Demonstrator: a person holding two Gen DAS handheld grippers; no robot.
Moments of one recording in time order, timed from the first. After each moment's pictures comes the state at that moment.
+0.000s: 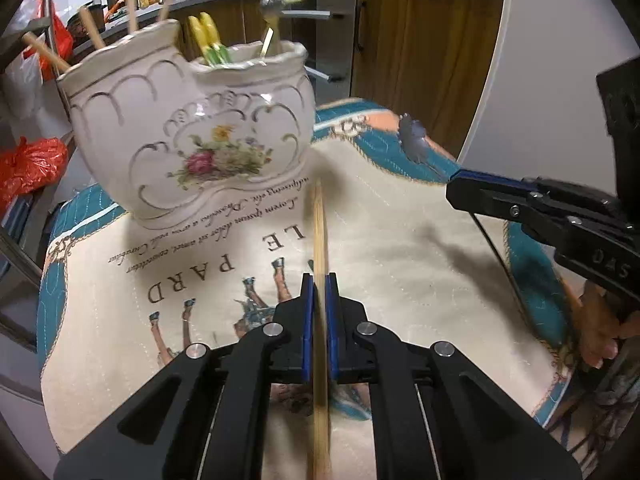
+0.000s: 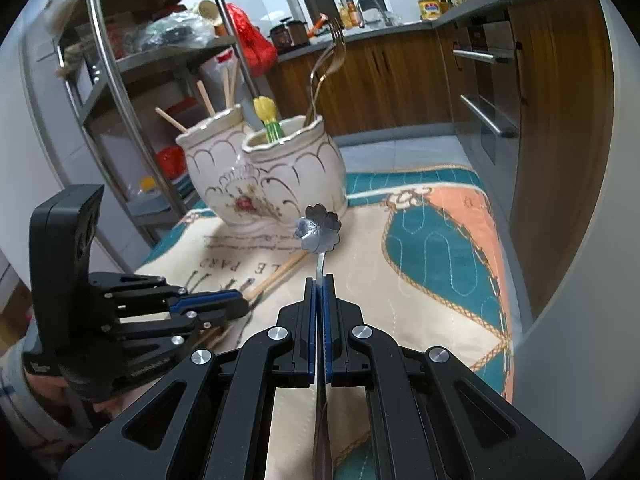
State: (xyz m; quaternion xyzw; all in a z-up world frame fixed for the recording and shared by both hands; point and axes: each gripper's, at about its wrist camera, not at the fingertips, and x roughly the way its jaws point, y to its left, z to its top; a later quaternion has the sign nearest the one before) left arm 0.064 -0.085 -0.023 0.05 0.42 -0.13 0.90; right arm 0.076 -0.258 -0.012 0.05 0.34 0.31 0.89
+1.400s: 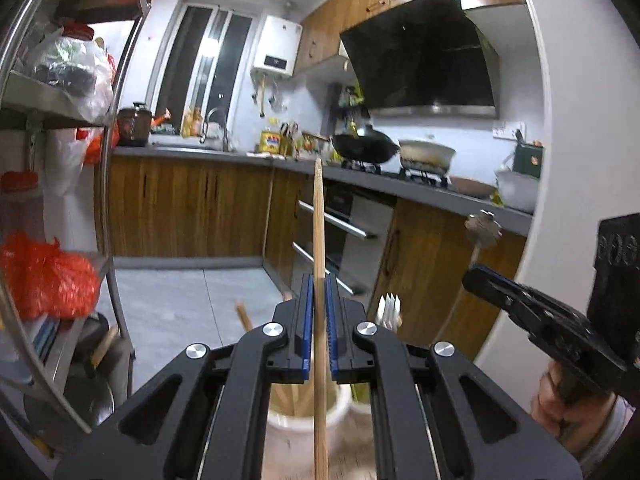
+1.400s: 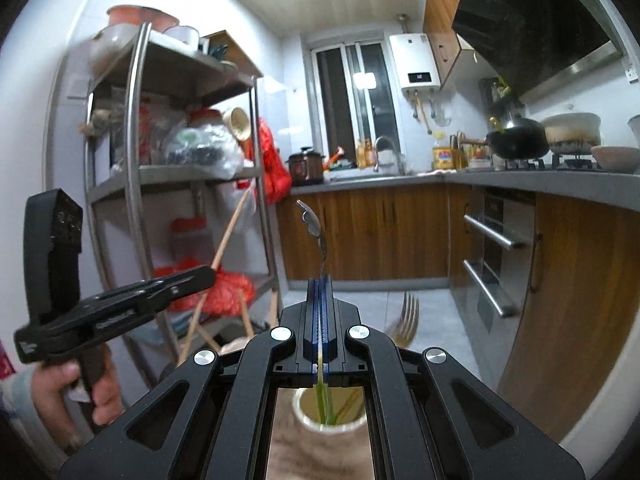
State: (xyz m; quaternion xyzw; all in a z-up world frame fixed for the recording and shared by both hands) left arm 0.112 0.029 0.137 -0.06 0.11 -0.12 0.98; right arm 0.111 -0.191 0.128 0.03 0.08 0.29 0.95
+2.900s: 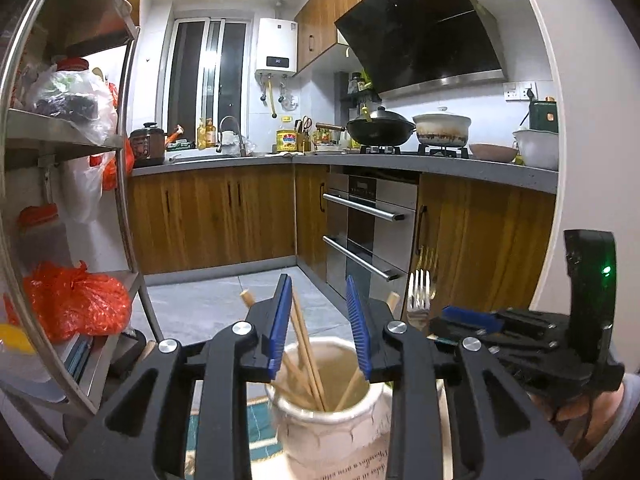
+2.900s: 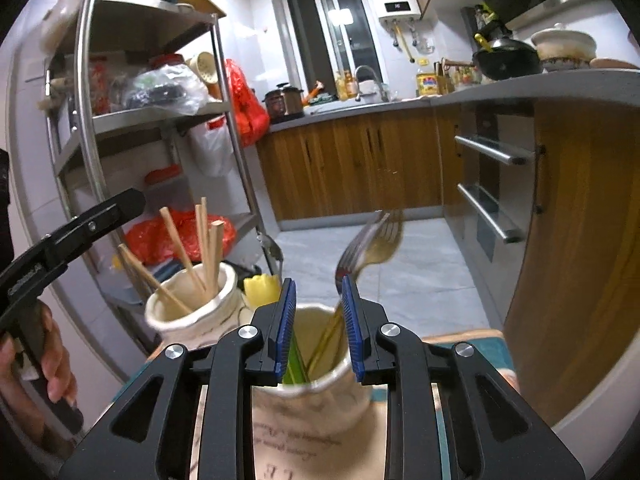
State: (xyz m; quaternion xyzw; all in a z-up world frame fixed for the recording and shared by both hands) left arm 0.104 0.015 0.121 0.01 0.13 -0.07 0.99; right arm 0.151 -0.185 0.063 0.04 0.21 0.27 0.94
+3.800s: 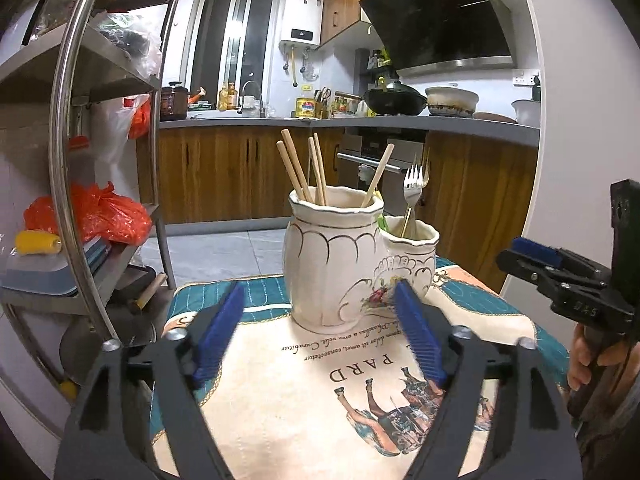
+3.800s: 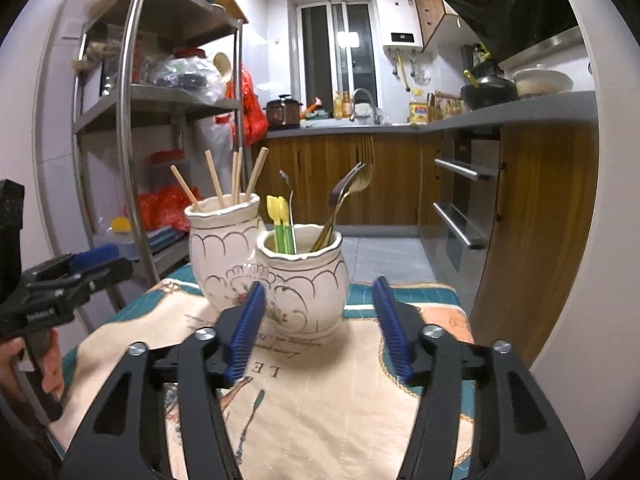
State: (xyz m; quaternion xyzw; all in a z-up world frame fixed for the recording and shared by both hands) left arm 0.009 0.035 0.032 -0.02 0.17 -0.05 0.98; right arm 0.052 -0.217 0.025 -0.02 0.15 0.24 0.96
